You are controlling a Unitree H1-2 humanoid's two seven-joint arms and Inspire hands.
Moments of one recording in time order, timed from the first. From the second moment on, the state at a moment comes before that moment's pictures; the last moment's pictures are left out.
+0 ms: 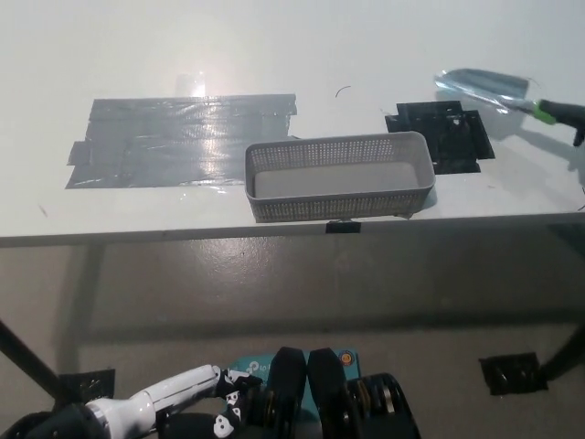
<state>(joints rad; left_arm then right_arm) -0.15 0.48 -0.29 -0.31 0.20 0.46 -0.72 -0.98 -0.55 0.19 0.85 -0.64 0.26 0.51</state>
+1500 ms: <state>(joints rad) -0.13 0.49 -0.26 -0.32 0.20 0.46 -0.72 -0.92 -0.62 0.51 0.43 -0.82 0.41 0.62</state>
